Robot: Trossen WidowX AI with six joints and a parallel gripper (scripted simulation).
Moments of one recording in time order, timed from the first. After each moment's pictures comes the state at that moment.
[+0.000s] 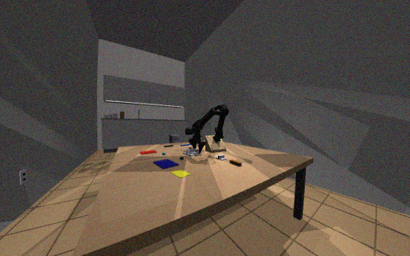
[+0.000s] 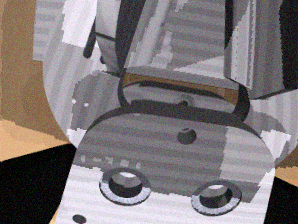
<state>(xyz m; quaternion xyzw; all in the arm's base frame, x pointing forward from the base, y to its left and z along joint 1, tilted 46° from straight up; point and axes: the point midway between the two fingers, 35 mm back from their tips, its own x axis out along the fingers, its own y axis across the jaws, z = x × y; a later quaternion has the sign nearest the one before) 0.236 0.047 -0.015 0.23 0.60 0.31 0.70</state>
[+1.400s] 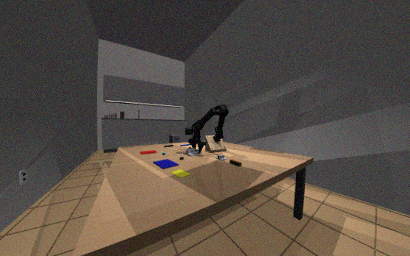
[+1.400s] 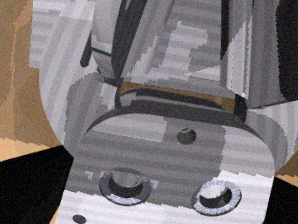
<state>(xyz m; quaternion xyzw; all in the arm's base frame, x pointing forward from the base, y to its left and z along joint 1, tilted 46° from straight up) 0.240 0.047 -0.016 0.23 0.60 0.31 0.71</state>
